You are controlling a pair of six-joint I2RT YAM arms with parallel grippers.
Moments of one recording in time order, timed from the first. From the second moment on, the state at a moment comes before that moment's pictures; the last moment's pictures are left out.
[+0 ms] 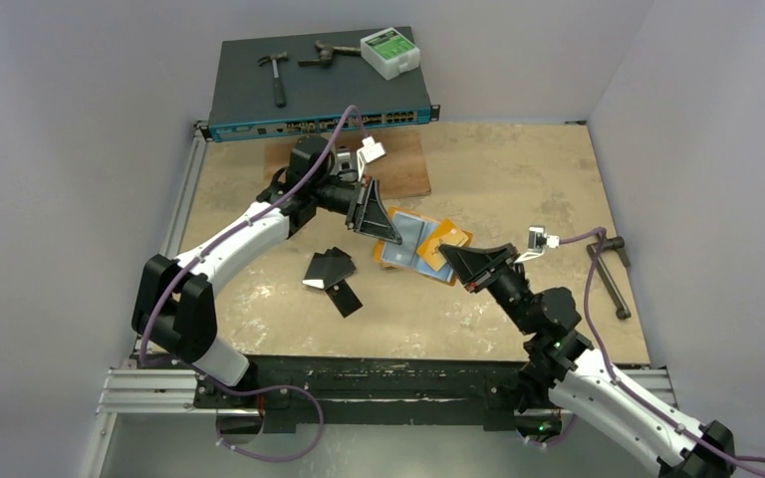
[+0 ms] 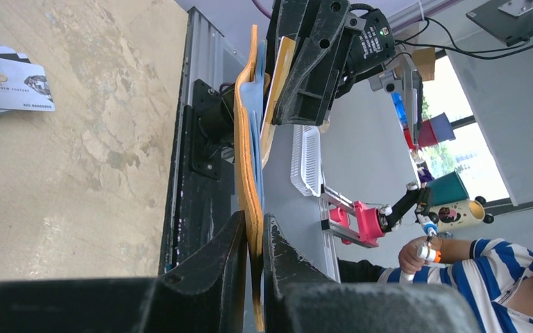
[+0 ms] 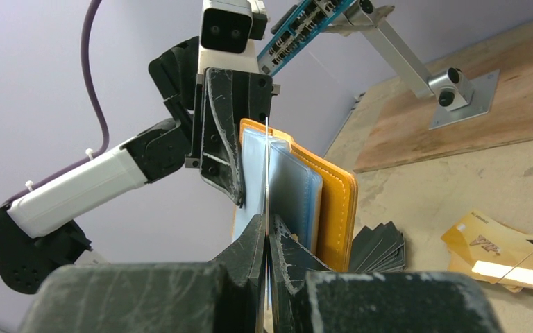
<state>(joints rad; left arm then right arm) -0.49 1.56 1.20 0.01 1.30 -0.62 0.72 0.47 0.25 0.49 0.06 0.88</state>
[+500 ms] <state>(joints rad) -0.49 1.56 1.20 0.03 1.31 -0.65 0.72 0.51 0.24 0.57 0.06 0.91</state>
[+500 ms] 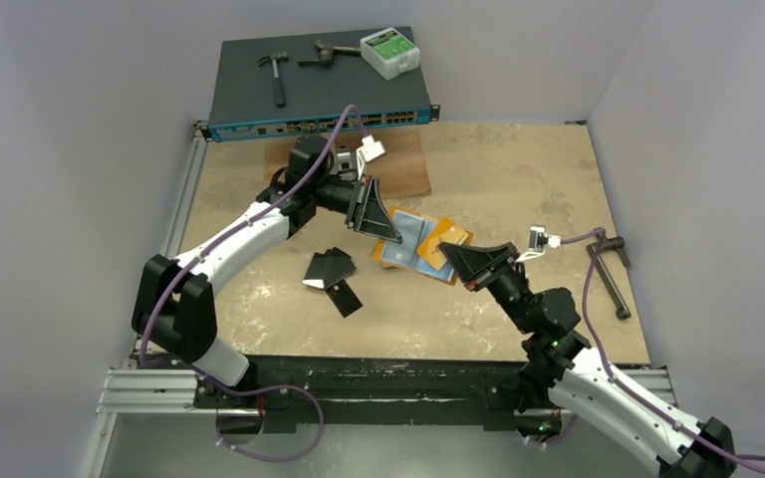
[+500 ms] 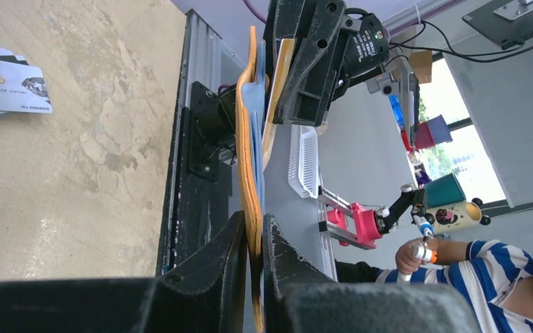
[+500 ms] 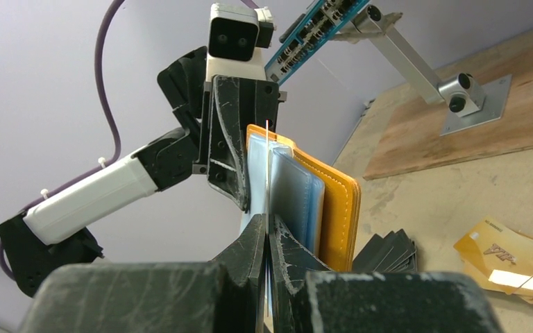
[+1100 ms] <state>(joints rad) -0.49 1.56 1.19 0.04 1.30 -0.66 0.72 0.51 0.20 0.62 0.05 0.94</state>
